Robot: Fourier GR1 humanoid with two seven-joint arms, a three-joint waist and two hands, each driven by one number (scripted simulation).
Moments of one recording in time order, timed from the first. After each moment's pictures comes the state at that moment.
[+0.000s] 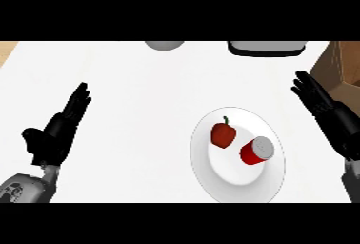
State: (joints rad) left arm -0.16 0.52 -0.31 -1.51 0.31 0.29 0.00; right arm -0.17 -0.51 0.09 -1.61 -0.30 0.10 0.06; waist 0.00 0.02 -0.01
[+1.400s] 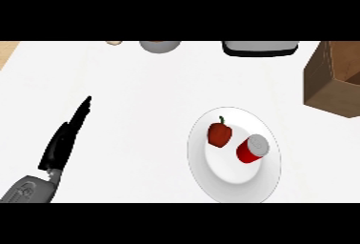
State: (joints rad) left arm -0.16 0.52 -0.35 -1.32 0.13 0.27 -0.06; right arm 0.45 -0.48 -0.30 -1.59 0.09 0.06 -1.04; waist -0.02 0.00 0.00
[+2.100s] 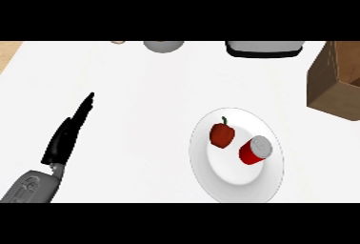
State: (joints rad) left arm -0.19 0.48 -0.30 -1.29 0.08 0.21 -0.05; right arm 0.60 -0.38 -0.19 -2.01 0.46 -0.03 -0.63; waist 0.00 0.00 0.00
